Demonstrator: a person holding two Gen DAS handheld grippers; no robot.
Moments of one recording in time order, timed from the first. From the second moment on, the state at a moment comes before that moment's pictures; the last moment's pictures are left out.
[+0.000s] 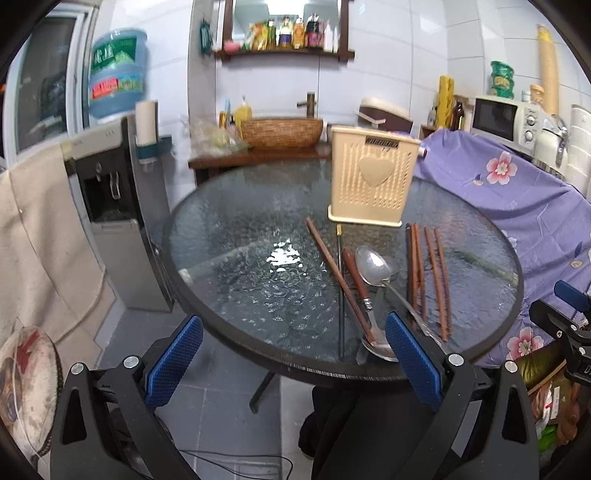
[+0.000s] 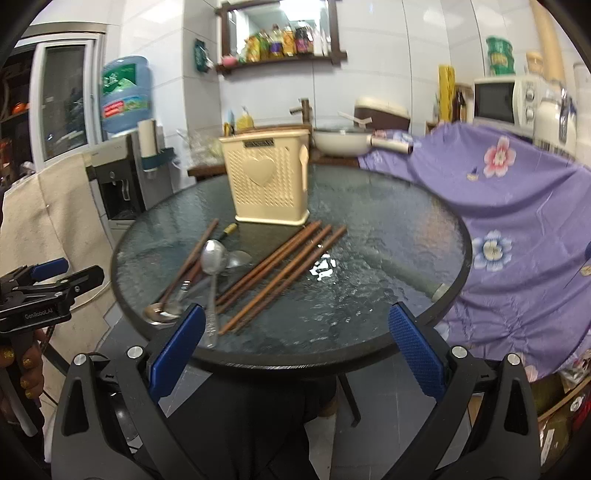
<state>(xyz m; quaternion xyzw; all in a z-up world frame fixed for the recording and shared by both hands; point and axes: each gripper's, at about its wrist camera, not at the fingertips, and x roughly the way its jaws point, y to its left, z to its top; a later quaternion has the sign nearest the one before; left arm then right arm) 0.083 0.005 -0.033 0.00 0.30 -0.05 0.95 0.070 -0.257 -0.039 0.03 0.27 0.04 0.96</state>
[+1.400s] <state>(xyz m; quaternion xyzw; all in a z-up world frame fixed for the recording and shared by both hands) 0.319 -0.015 -0.066 -0.03 0.47 -0.08 0.88 0.221 -0.157 -0.060 -0.05 0.37 0.20 0.90</state>
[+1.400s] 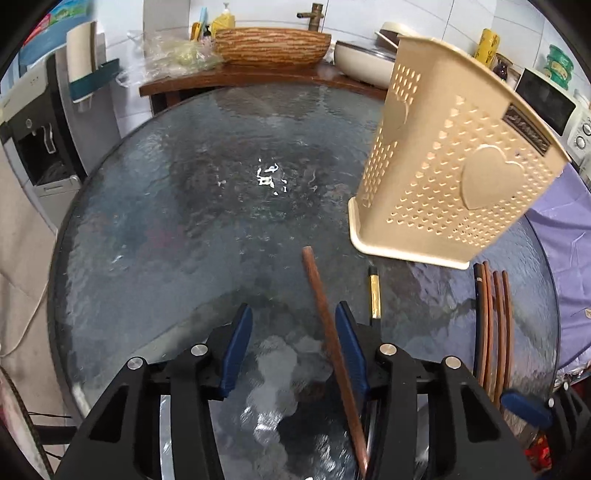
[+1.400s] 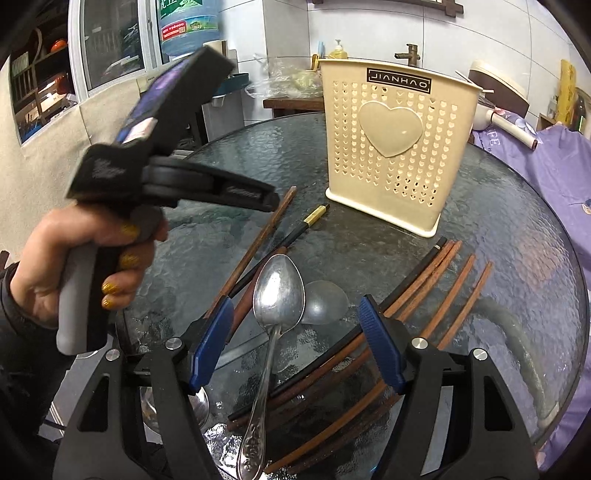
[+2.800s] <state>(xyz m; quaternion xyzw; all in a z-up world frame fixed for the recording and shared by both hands) 0.345 -0.041 -0.078 0.05 0.48 -0.06 0.87 0.249 -0.111 -0.074 -0.13 0.41 0.21 0.88</state>
